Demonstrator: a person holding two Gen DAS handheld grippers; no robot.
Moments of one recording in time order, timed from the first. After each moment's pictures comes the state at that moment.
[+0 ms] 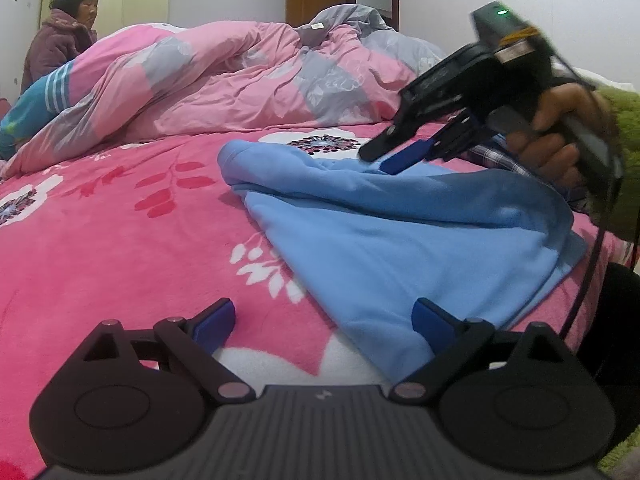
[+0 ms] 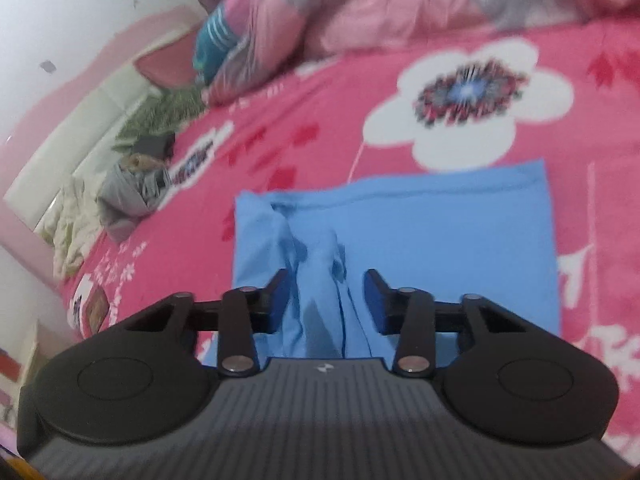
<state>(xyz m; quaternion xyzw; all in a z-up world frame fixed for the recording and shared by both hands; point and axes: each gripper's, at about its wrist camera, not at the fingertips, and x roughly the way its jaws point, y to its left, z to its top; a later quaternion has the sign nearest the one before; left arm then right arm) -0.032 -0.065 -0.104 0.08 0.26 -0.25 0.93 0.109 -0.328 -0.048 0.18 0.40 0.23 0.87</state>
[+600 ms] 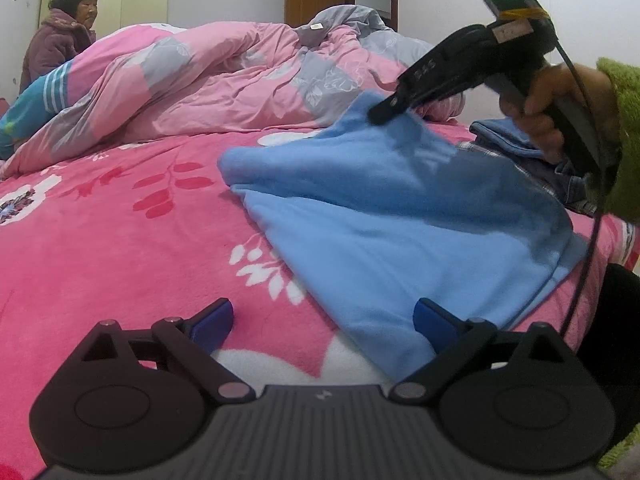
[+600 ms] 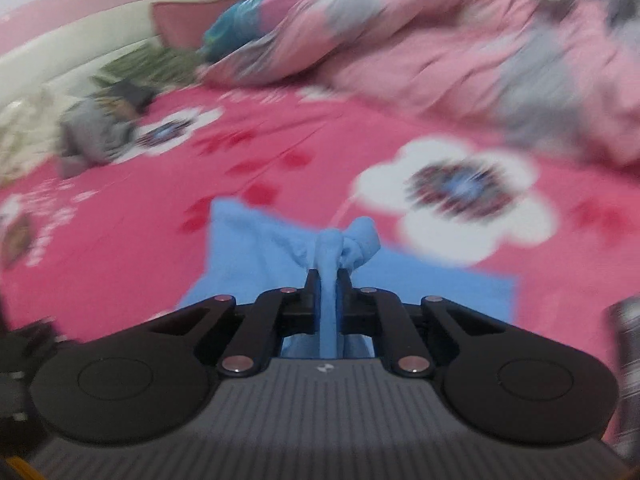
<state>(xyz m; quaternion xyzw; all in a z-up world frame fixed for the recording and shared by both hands) -0.031 -0.067 -0.103 0.08 0.26 -0.25 0.93 0.095 -0.292 -0.007 -0.03 0.31 0.16 0.94</state>
